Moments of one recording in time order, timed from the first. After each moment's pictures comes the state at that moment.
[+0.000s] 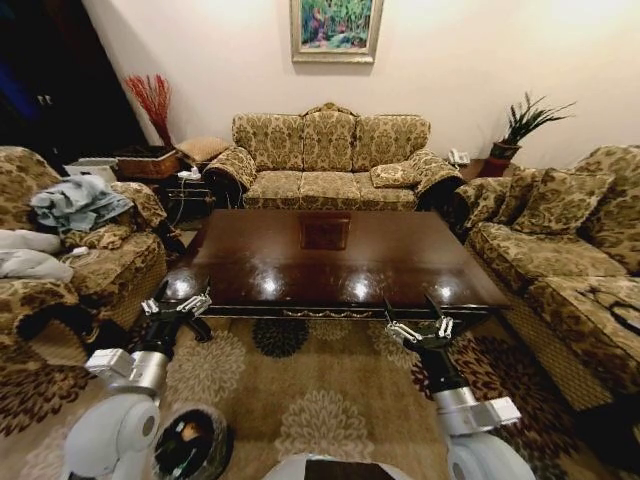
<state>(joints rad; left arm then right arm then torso) 1.65 -1.39 -0.94 -2.38 -0.48 0.22 0.06 -1.78 1.46 0.56 2.40 0.23 0.08 -0.16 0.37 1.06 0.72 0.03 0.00</state>
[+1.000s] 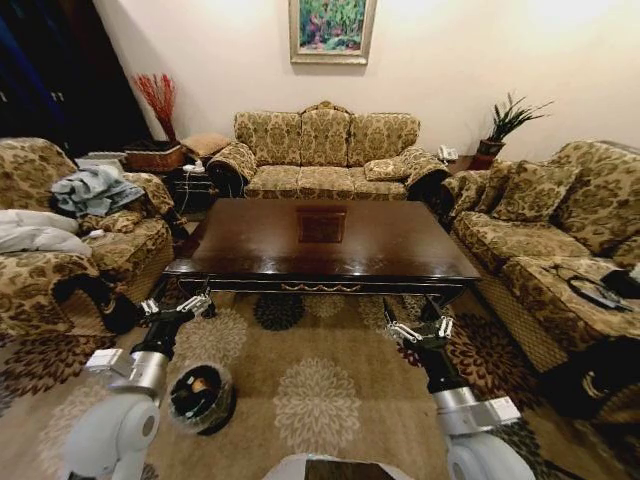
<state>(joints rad) 1.65 -1.39 -0.94 -2.38 -0.48 0.22 0.06 -1.78 1.46 0.56 2.39 0.23 0.08 -0.16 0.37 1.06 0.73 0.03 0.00</state>
